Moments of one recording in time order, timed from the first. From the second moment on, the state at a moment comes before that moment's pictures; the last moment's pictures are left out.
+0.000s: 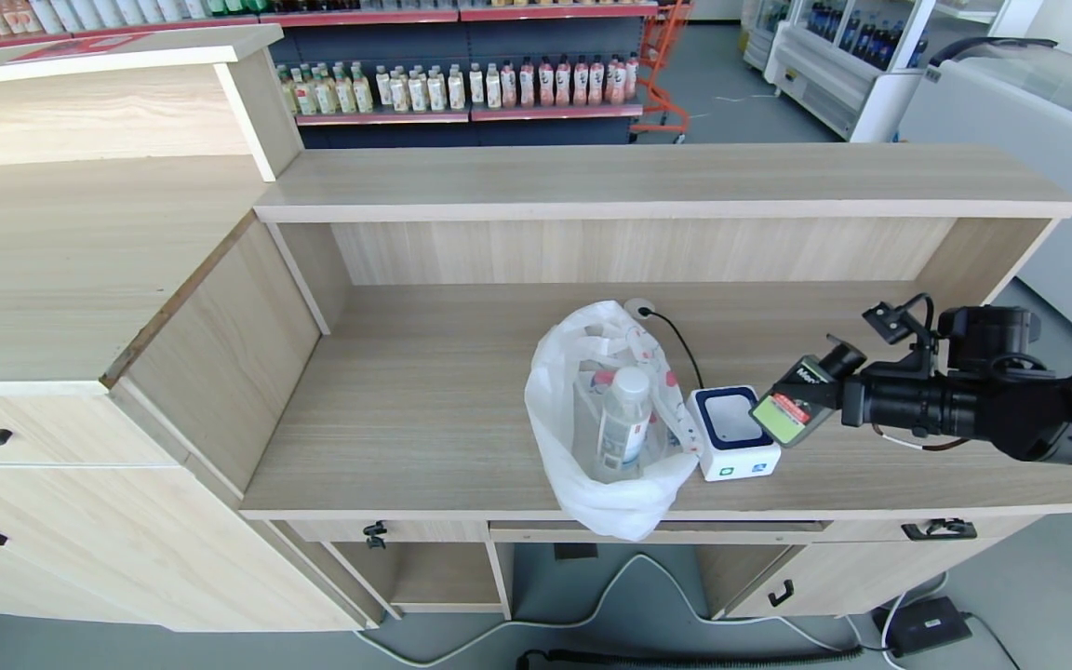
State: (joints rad) left arm -0.01 0.00 0.00 0.00 -0.01 0.01; right arm -0.14 2.11 -1.07 -0.58 0.89 -0.10
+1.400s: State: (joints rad) left arm -0.01 0.00 0.00 0.00 -0.01 0.01; right arm -0.05 2.21 -1.15 -0.59 0.88 -0.07
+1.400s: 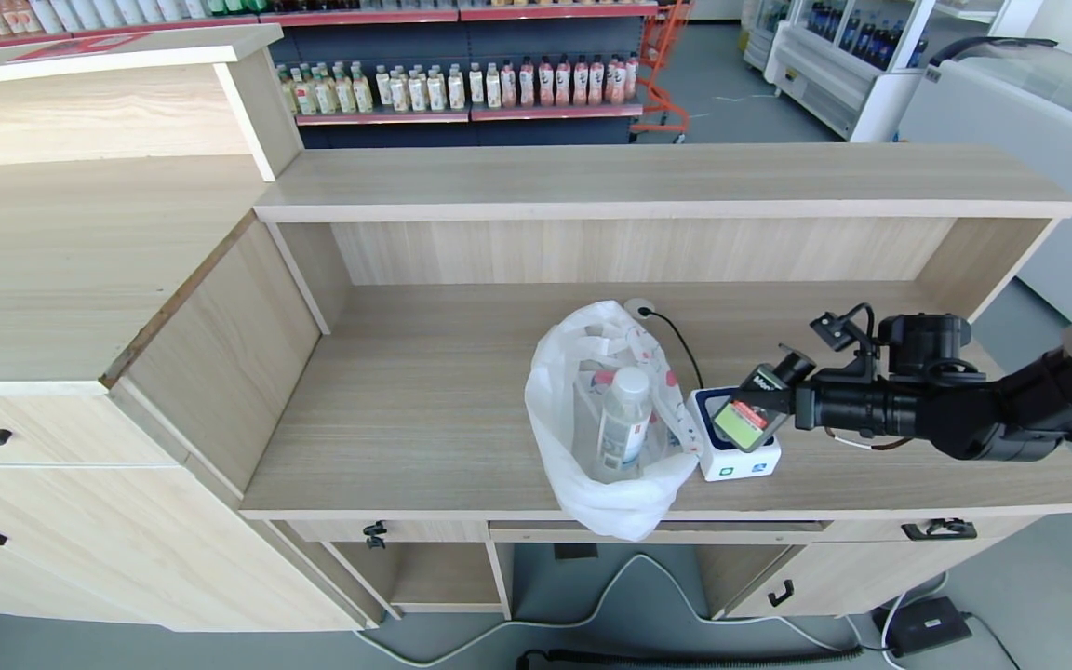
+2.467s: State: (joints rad) left arm -0.01 0.00 0.00 0.00 -0.01 0.01; right arm -0.03 2.25 -1.22 -0.58 0.88 -0.07
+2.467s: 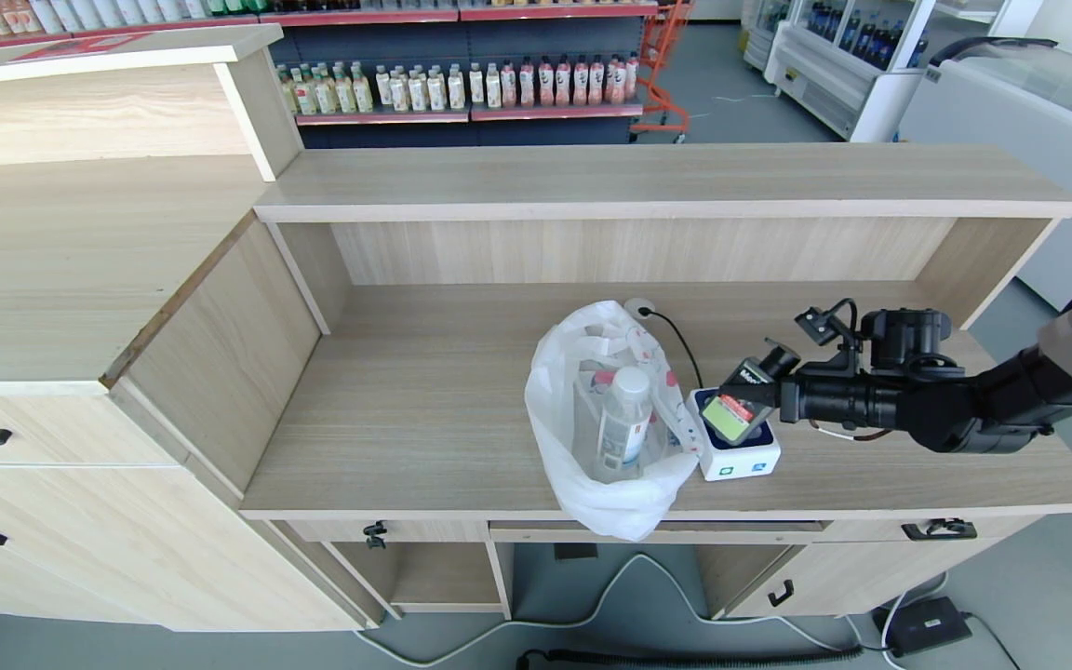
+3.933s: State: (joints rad) left arm -0.01 0.00 0.00 0.00 -0.01 0.01; right arm 0.00 2.26 -1.23 -0.61 0.81 -0.09
